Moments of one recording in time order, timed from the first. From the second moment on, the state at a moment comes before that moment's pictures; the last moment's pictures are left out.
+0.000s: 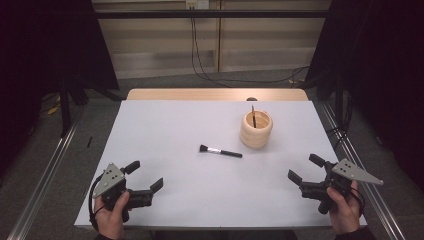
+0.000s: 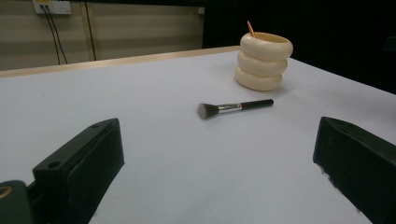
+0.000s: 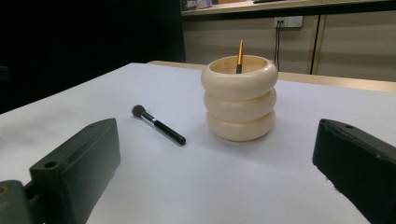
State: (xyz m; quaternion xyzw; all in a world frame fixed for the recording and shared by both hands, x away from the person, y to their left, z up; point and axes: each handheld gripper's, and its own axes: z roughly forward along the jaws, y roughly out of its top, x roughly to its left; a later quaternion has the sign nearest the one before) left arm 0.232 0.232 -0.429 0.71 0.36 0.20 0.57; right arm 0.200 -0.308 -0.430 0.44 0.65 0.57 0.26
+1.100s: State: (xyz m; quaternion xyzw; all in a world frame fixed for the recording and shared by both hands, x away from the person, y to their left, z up) left arm 0.238 0.216 -0.415 0.73 0.30 0.19 0.58; right arm 0.193 -0.307 -0.430 0.42 0.66 0.57 0.26
